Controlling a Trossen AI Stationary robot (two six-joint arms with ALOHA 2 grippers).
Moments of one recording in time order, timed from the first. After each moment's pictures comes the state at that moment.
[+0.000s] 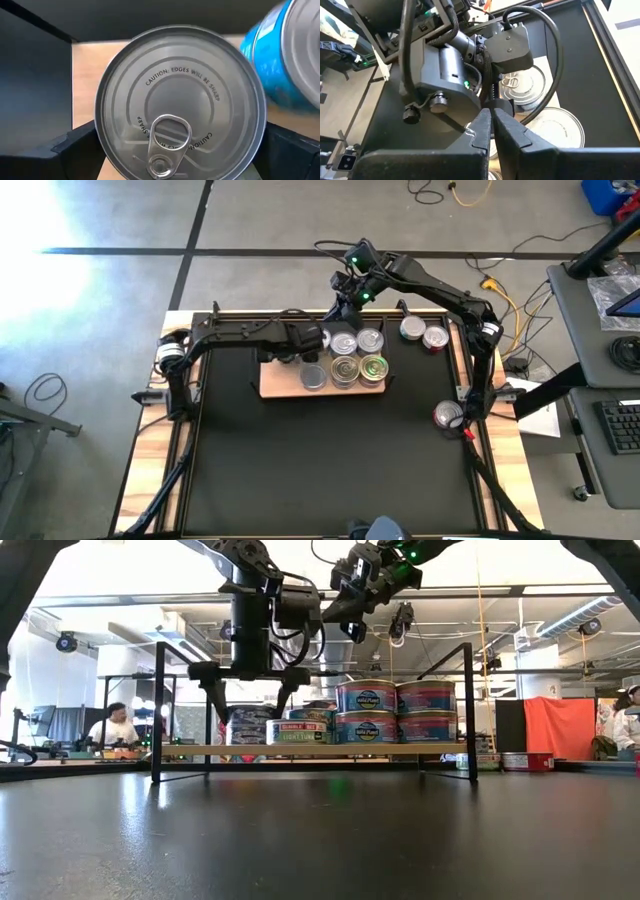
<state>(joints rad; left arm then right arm) 0.31 1.89 1.46 -1.06 -0.38 -1.27 -0.62 1.94 1.98 -0.88 -0.78 -0.20</state>
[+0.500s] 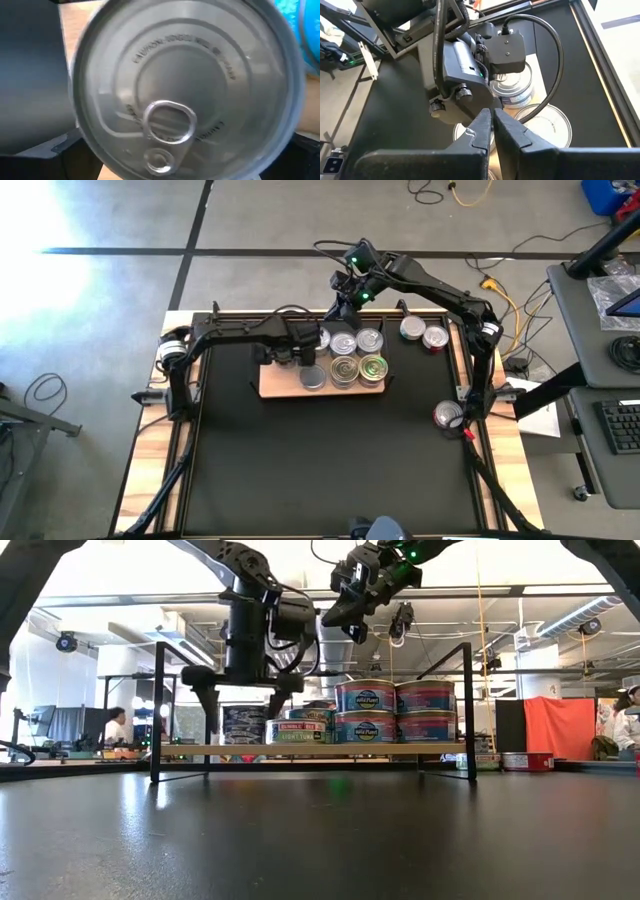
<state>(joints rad) 0.35 1.90 1.46 -1.10 -0.21 -1.20 -0.62 1.93 1.98 -0.88 -0.73 -0.21</state>
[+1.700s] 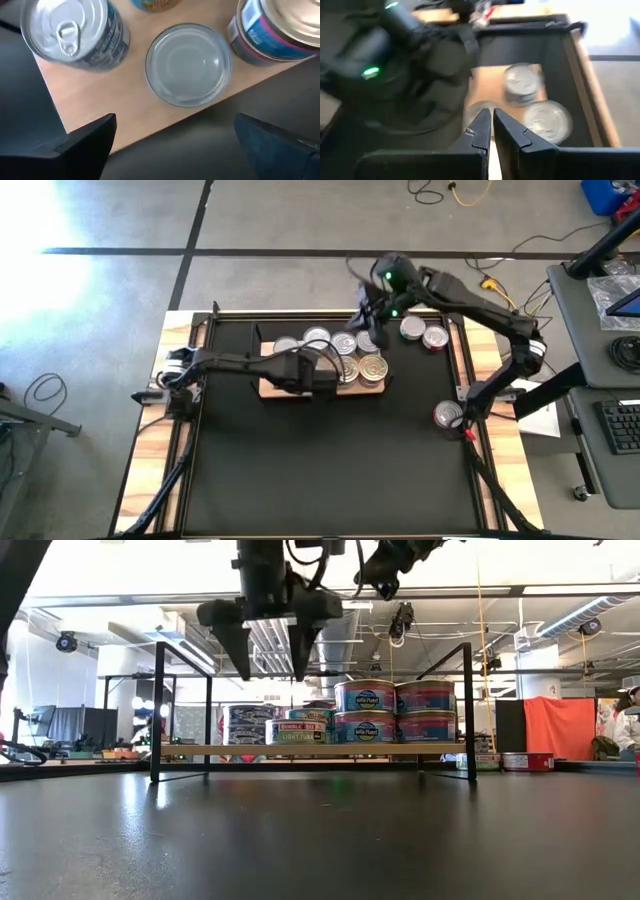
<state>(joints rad) -0.02 1.94 1.73 -1.28 -0.40 -1.15 -0.51 1.57 1.68 -0.82 -0.57 -0.30</state>
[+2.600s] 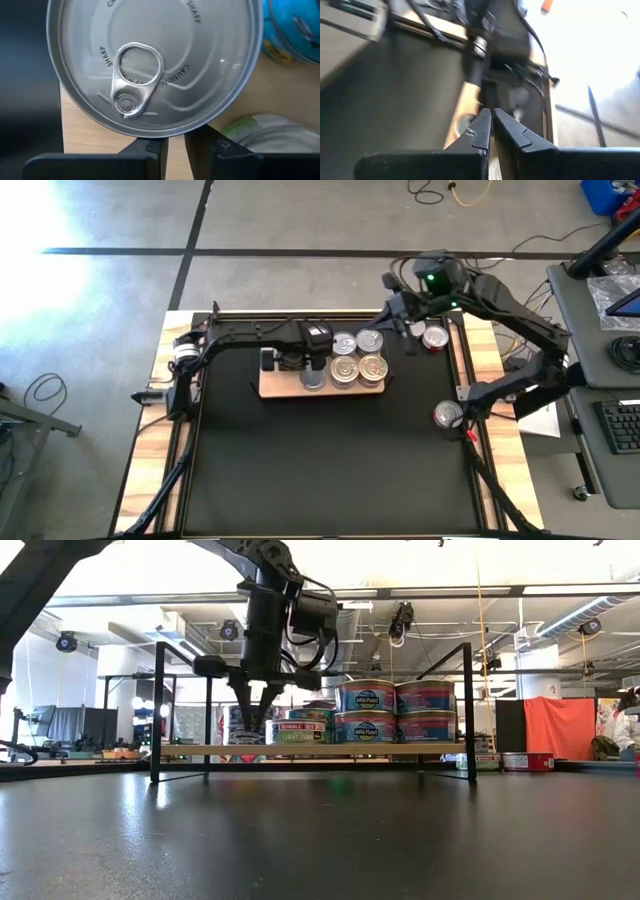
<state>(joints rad) 0.28 2.00 1.63 -1.23 -0.22 -1.38 -0.45 1.38 1.72 -0.90 -0.50 -0.57</state>
